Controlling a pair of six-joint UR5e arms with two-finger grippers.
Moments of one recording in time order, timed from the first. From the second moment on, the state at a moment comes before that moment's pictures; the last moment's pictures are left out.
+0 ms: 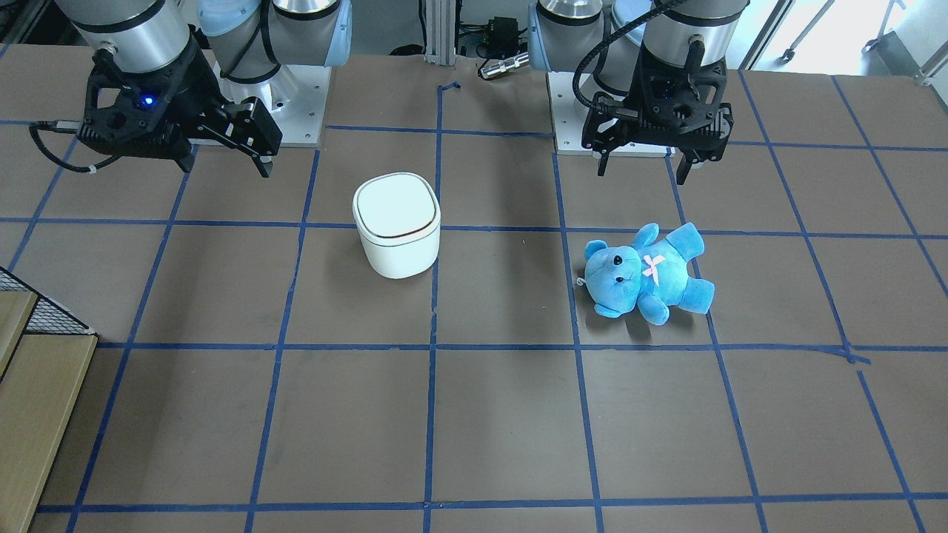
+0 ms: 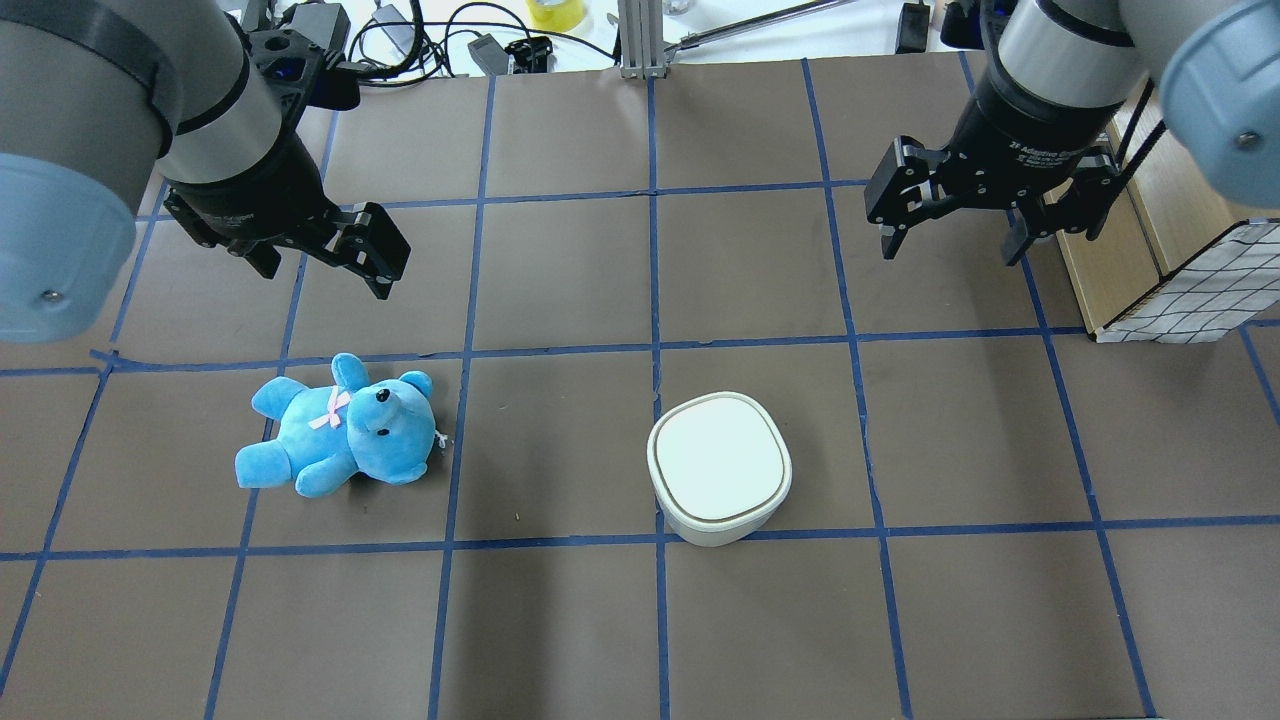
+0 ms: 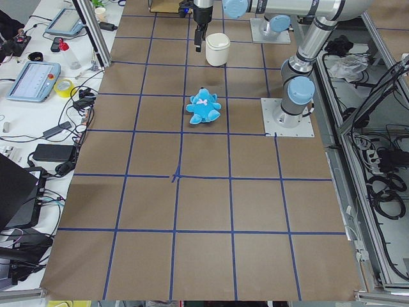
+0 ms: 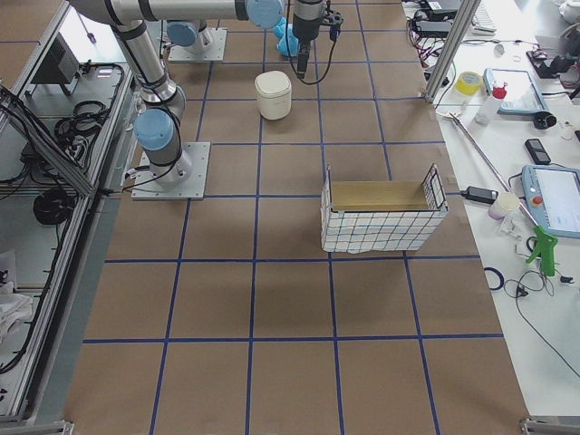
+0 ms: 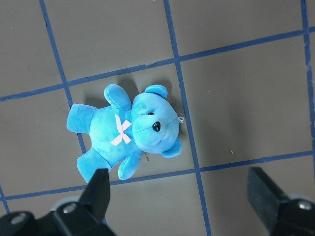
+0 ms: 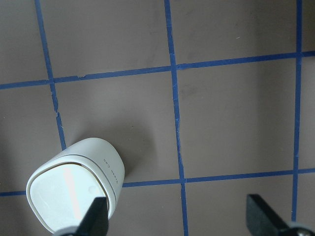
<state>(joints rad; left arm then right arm) -1.62 -1.48 -1.66 -1.51 1.67 0.15 1.56 -1.61 1.59 -1.50 -1.52 0.08</state>
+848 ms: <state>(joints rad) -1.62 -1.48 -1.66 -1.51 1.67 0.15 1.56 -1.61 1.59 -1.50 -1.52 0.08</state>
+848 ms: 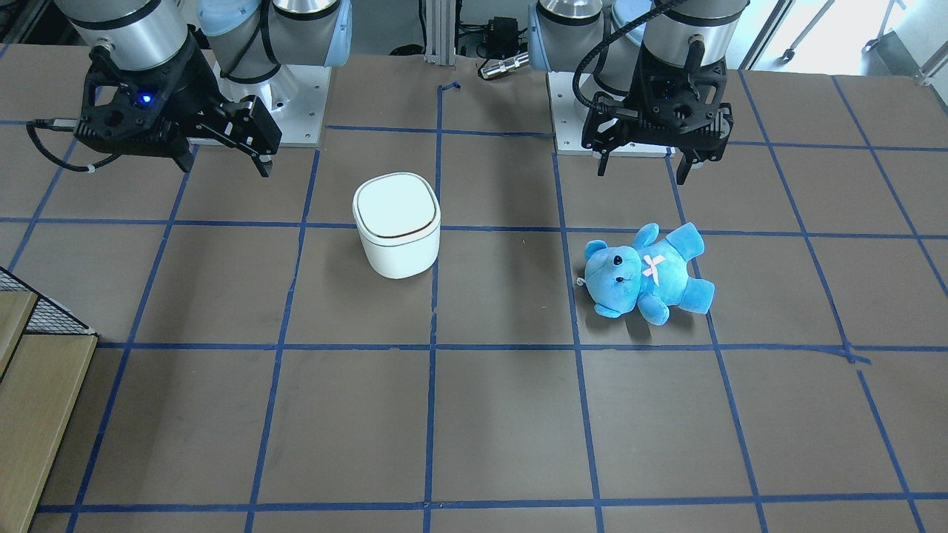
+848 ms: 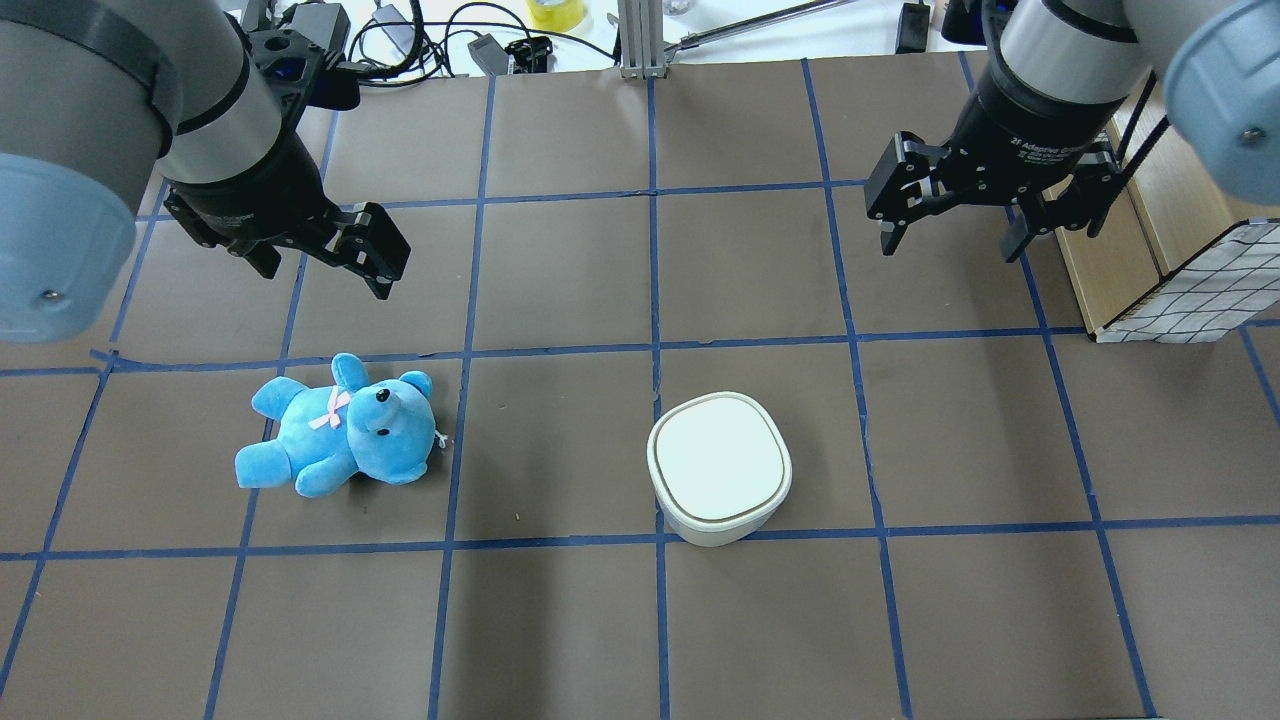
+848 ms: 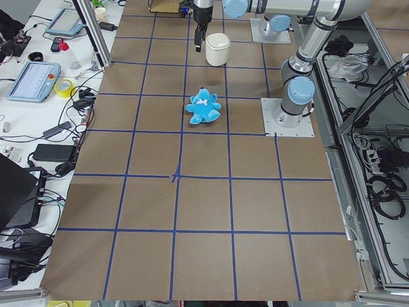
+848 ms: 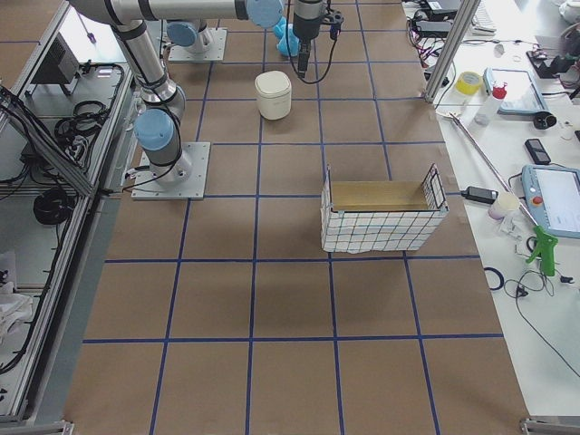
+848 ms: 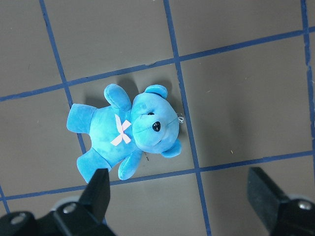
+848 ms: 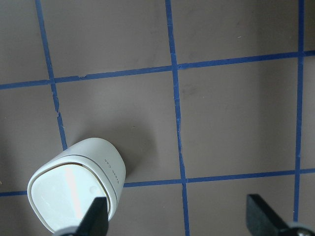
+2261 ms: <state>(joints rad) -1.62 -1.48 -1.66 -1.51 1.67 0.15 1.56 -1.61 1.60 -1.48 -1.59 0.13</state>
